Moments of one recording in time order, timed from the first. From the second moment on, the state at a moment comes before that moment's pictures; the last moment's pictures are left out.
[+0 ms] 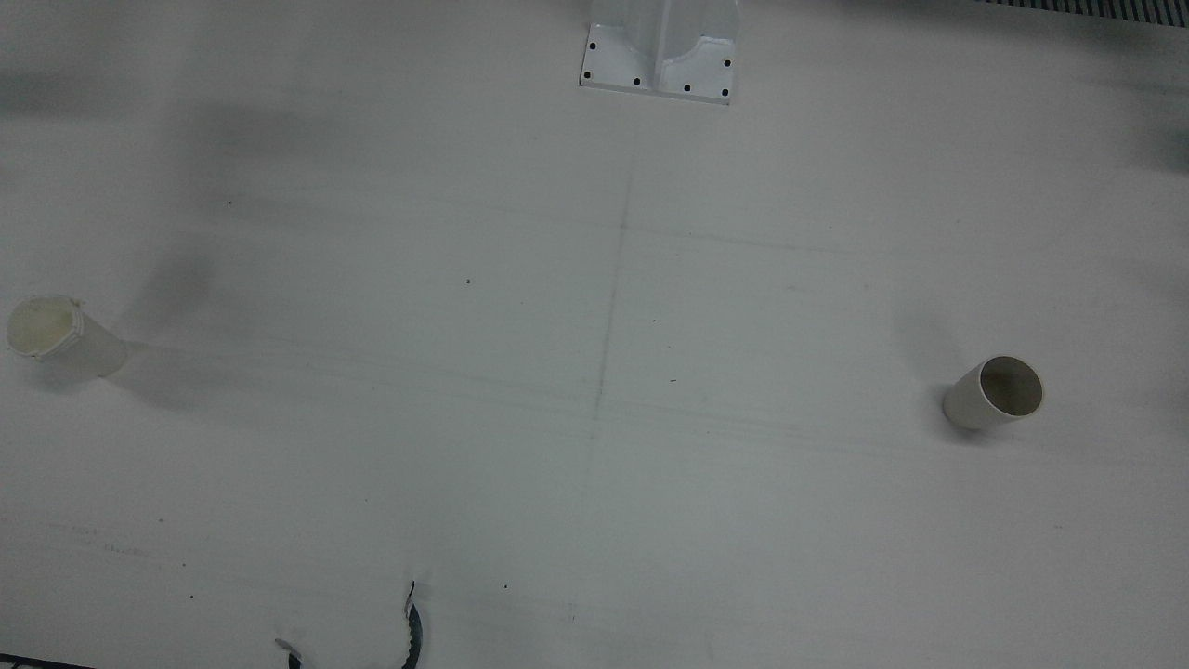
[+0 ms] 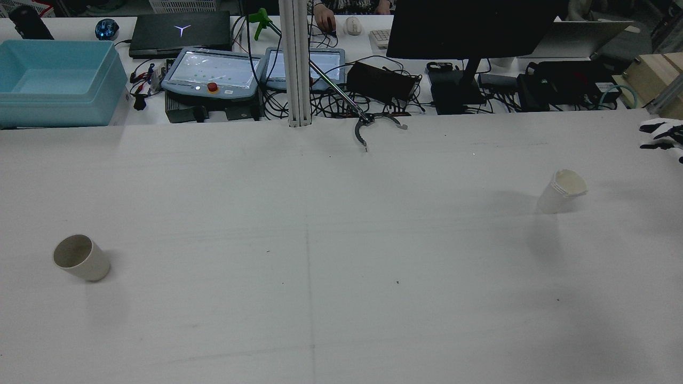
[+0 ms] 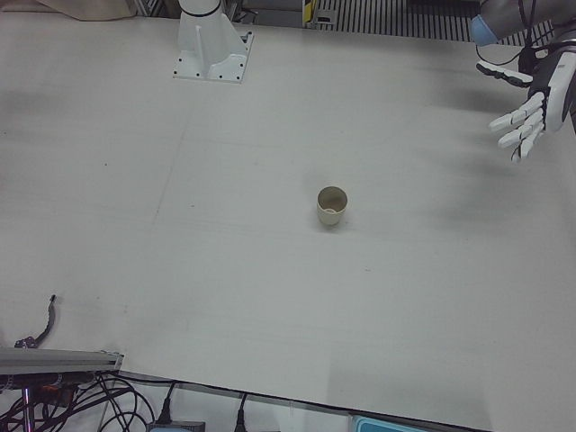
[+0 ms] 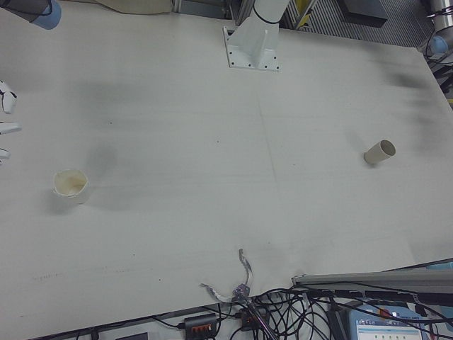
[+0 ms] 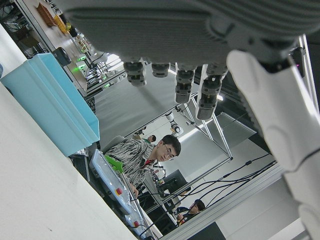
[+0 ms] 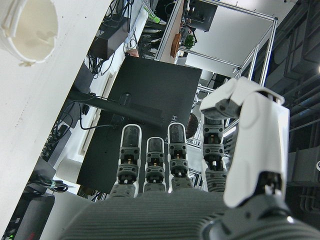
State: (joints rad) left arm -1.45 -1.00 -1.71 -0.81 1.72 0.52; right arm 1.37 -1.80 1.68 -2.87 -1.56 -0.30
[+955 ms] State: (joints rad) left arm -1.37 -1.21 -1.39 -0.87 1.59 0.29; right arm 1.36 -1.81 1.68 -2.87 -1.57 -0.30
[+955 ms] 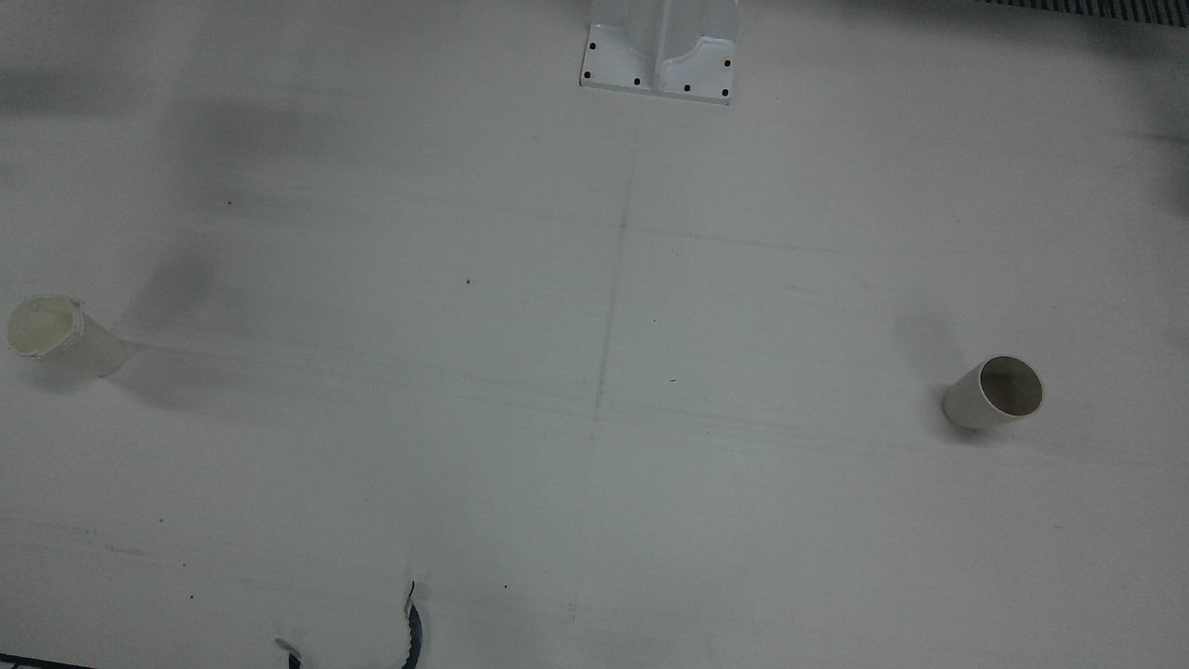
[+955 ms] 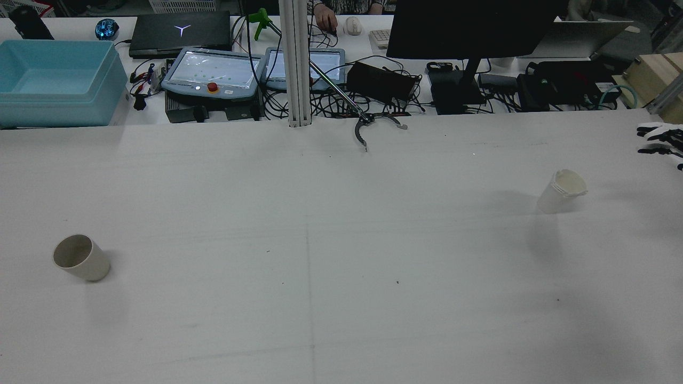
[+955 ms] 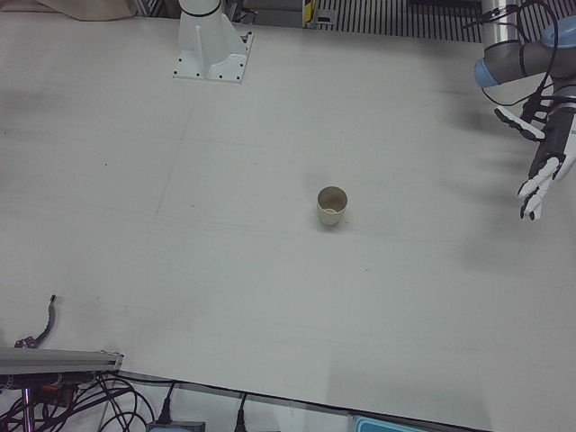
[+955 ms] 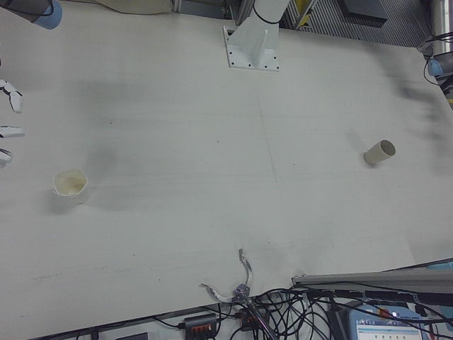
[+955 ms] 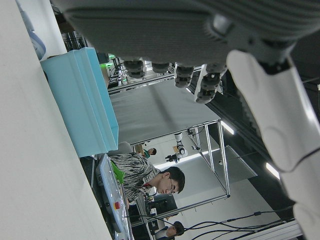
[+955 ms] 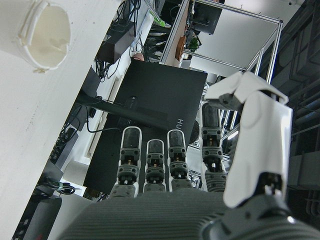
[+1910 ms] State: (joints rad) left arm -1.07 -1.22 -1.39 -0.99 1.43 0.46; right arm 1.35 -1.82 1.68 -2.87 -1.57 -0.31
